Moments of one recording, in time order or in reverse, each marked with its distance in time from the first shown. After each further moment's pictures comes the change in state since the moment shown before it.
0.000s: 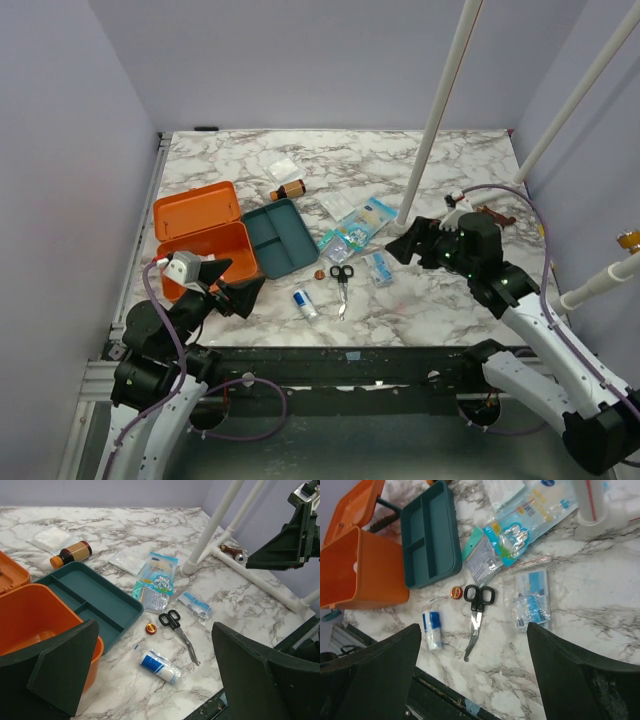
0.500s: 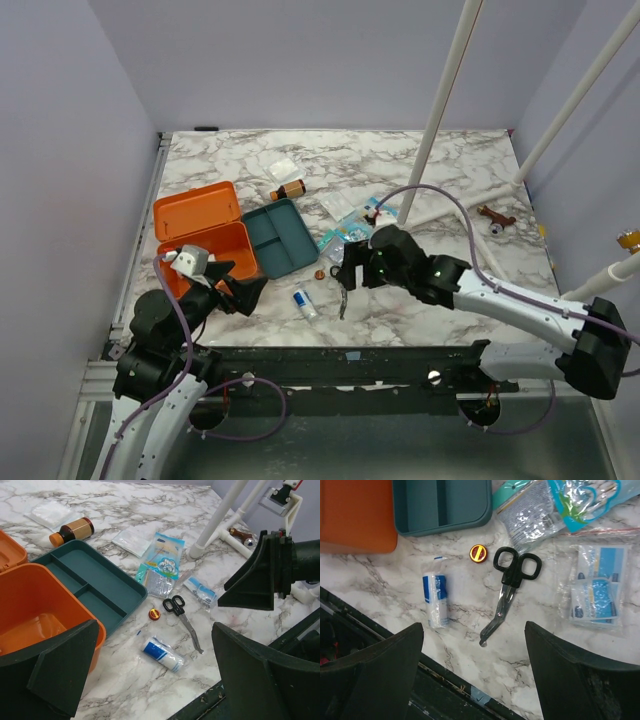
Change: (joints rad) left arm 0.000 0.078 0.008 -0.046 -0.002 0.000; right arm 0.538 0.364 0.142 0.011 0.355 0.035
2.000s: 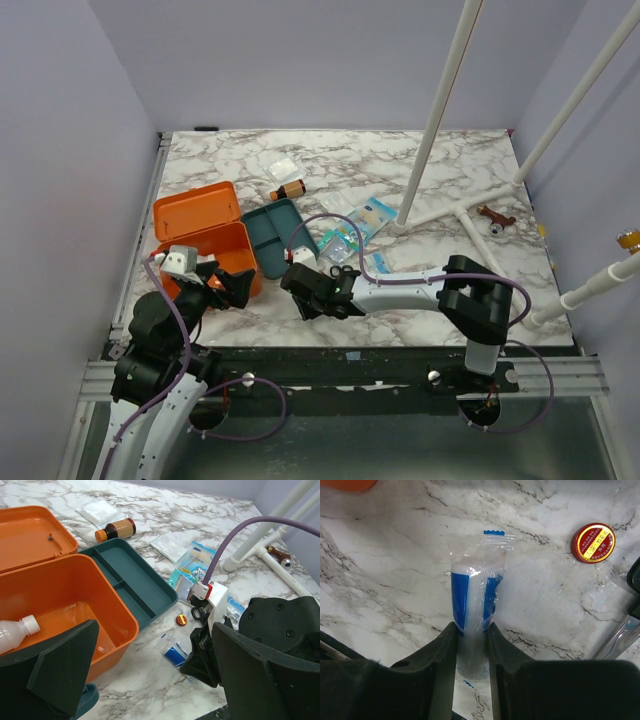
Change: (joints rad) left arm 0.000 -0.016 0.013 -0.059 -0.202 -0.016; right arm 0.298 0.671 0.304 0.051 0.124 0.008
